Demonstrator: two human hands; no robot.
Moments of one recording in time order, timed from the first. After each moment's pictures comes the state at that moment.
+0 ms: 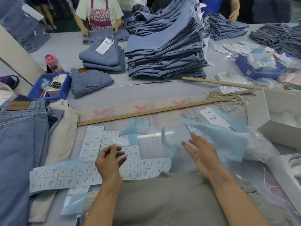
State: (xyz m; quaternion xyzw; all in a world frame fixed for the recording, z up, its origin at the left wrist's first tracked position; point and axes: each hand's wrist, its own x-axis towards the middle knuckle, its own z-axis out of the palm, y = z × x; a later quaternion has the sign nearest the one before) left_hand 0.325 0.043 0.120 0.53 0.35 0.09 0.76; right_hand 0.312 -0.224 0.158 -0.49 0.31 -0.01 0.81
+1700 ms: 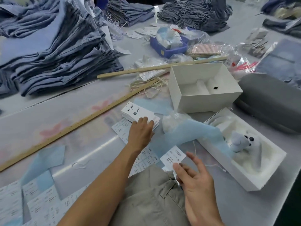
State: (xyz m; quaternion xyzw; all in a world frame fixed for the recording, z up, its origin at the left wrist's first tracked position) left_hand 0.423 -0.333 0.053 0.90 -0.44 0.03 0.03; right_hand 0.182 -0.342 0.154 -0.41 0.42 -0.28 0.76
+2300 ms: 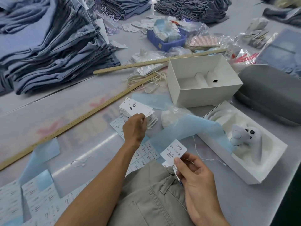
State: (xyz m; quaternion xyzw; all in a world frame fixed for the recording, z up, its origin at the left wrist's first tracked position) left_hand 0.419 -0.326 0.054 0.92 -0.27 0.03 0.29; right_hand 0.180 -0.340 0.160 -0.39 0.41 -0.26 0.78
